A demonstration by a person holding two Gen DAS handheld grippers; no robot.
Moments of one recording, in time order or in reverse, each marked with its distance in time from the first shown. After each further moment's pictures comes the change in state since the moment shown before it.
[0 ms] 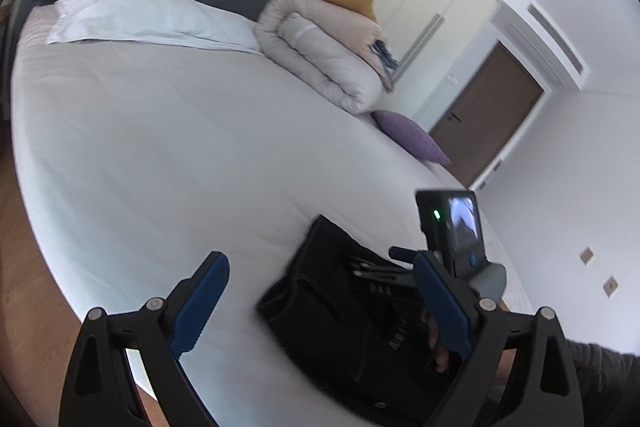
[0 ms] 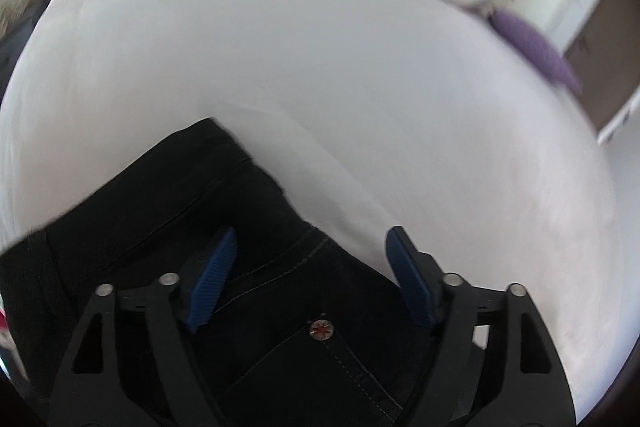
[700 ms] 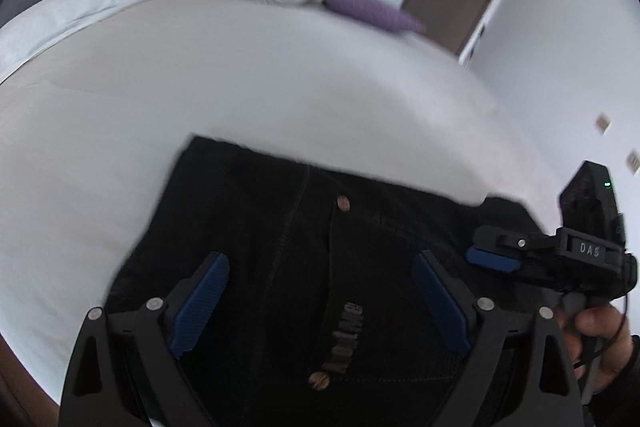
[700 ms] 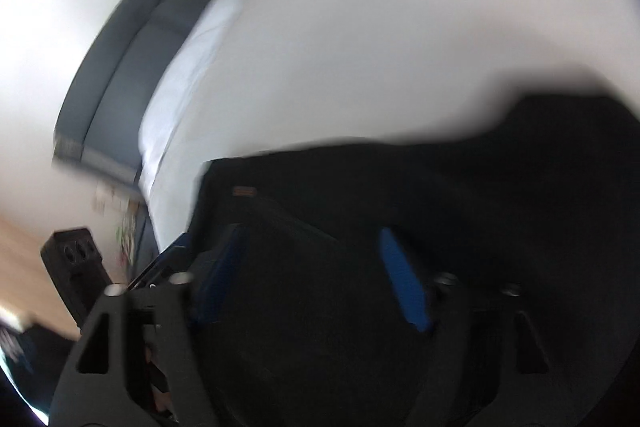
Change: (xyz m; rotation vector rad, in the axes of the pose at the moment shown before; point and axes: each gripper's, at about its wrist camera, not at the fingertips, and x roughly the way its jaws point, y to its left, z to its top) left arm 0.125 -0.095 -0.039 0.319 0.401 0.057; right arm -0.068 -0.169 -0.212 0.852 -0.047 0.630
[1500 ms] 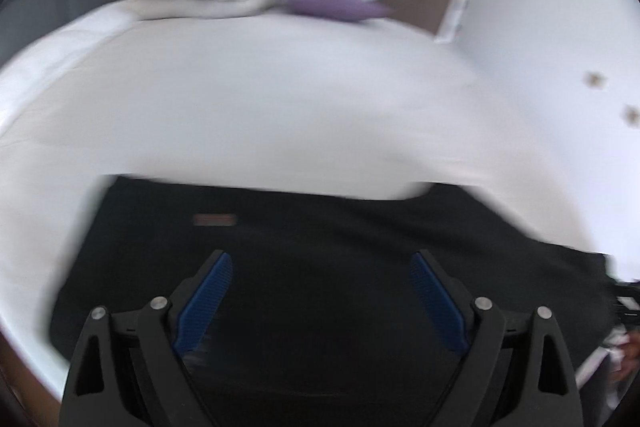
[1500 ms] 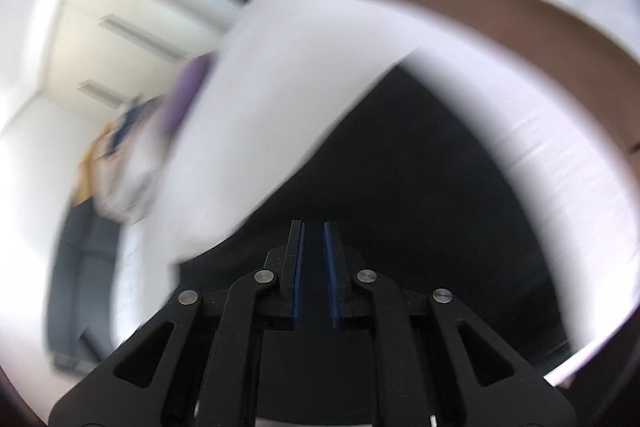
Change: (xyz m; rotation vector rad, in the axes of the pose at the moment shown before) left arm -0.001 -0.143 0.003 0.140 -0.022 -0.064; right arm -0.373 -0.232 -0.175 0.444 -0.605 -0.179
